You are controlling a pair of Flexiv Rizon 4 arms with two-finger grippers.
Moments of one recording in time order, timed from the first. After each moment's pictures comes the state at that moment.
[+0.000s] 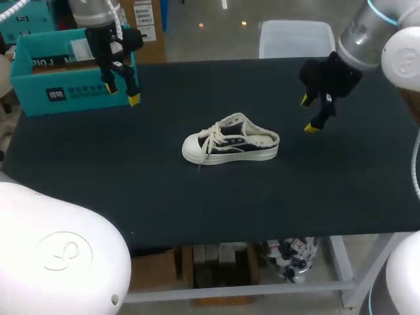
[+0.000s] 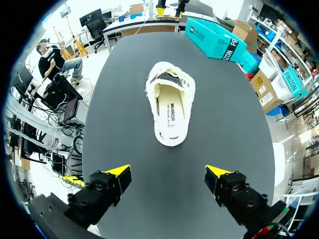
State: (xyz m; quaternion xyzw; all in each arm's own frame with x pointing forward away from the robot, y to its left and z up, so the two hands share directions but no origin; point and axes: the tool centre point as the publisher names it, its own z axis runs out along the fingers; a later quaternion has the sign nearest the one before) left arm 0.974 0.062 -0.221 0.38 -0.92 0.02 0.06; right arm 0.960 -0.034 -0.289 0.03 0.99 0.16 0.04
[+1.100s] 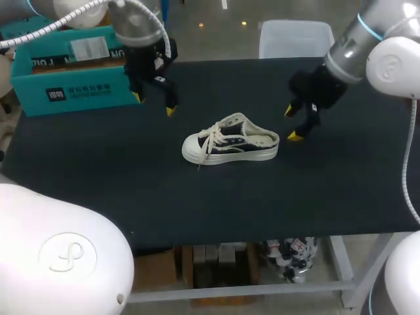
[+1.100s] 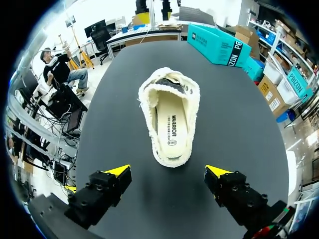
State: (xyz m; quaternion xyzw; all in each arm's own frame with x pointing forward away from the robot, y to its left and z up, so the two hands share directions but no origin) left arm 0.939 -0.026 -0.221 0.48 -0.88 0.03 -0.02; right arm 0.971 0.003 -0.330 0.02 0.97 0.23 0.01
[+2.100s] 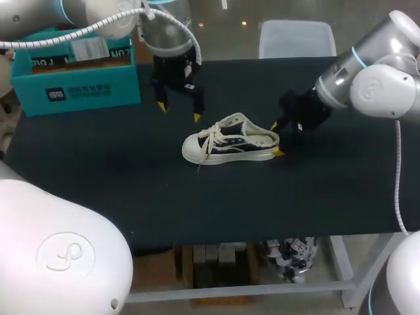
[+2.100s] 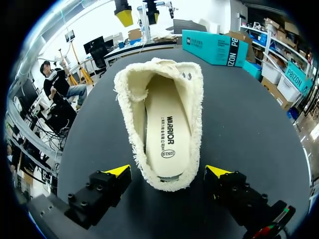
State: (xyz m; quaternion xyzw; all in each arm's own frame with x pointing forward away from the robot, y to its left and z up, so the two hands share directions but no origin) left arm 0.937 -0.085 -0.243 0.53 -0.85 0.04 -0.01; right arm 0.979 0.039 -0.400 0.05 0.95 0.31 -0.01
